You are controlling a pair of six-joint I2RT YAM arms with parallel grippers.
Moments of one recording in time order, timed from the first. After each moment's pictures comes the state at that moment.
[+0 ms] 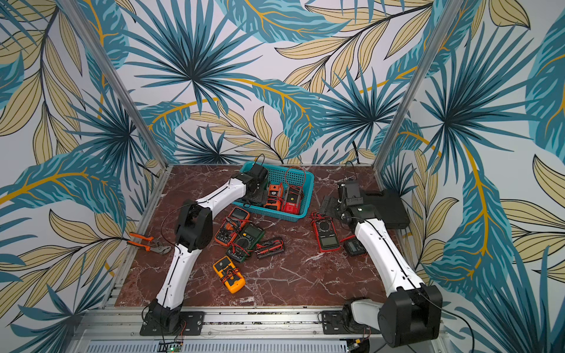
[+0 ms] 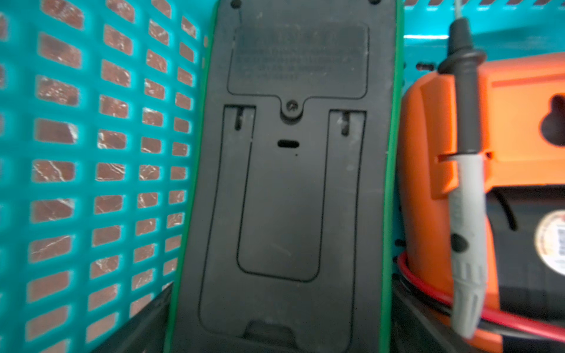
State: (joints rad) left arm -0.50 2.40 2.12 -0.89 -0.25 -0.32; right arm 0.12 1.27 1.09 -0.69 0.11 0.45
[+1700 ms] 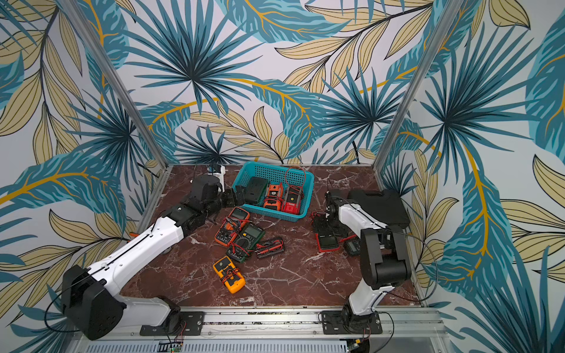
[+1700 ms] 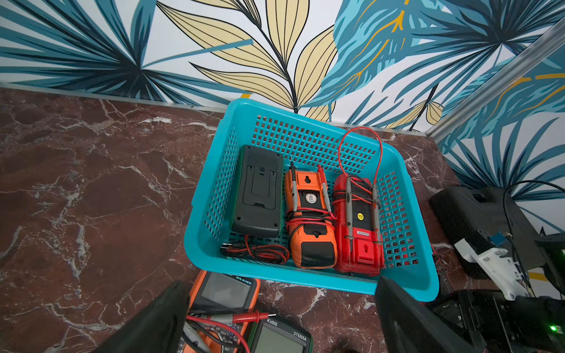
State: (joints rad) left arm -0.50 1.36 1.14 -0.29 -0.14 -0.47; right arm 0.10 1.69 1.08 -0.74 -0.03 0.27
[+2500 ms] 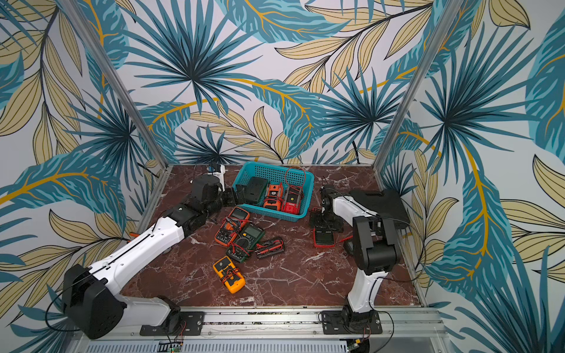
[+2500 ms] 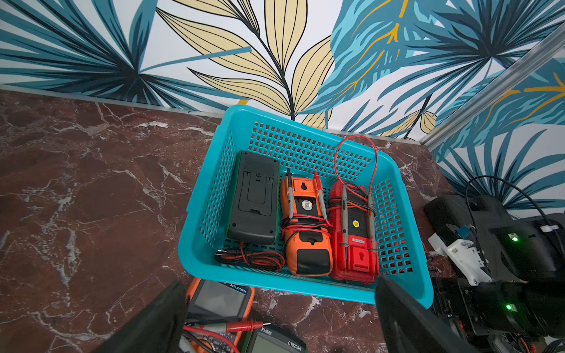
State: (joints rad) left arm -0.50 1.36 1.14 -0.26 -0.14 -0.48; right arm 0.12 1.86 1.23 -0.79 -0.02 0.30
